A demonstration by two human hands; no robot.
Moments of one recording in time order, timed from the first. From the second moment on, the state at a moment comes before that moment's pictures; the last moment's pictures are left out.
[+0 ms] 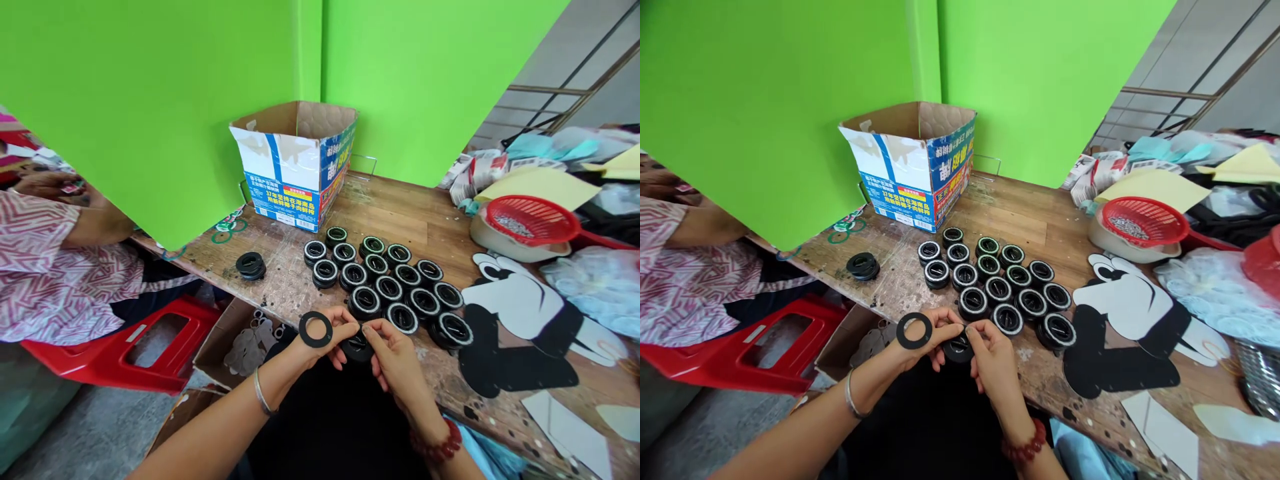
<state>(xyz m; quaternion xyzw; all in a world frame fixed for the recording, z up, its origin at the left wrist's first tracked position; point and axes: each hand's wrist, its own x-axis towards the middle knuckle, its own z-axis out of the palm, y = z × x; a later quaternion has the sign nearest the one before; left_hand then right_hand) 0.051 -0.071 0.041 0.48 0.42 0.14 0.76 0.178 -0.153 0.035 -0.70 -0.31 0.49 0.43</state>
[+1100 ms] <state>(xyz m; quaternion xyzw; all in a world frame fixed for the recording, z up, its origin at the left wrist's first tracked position) 0.026 -0.021 0.050 0.80 0.45 0.26 0.29 0.165 -0.186 0.031 -0.66 -0.46 0.42 0.41</state>
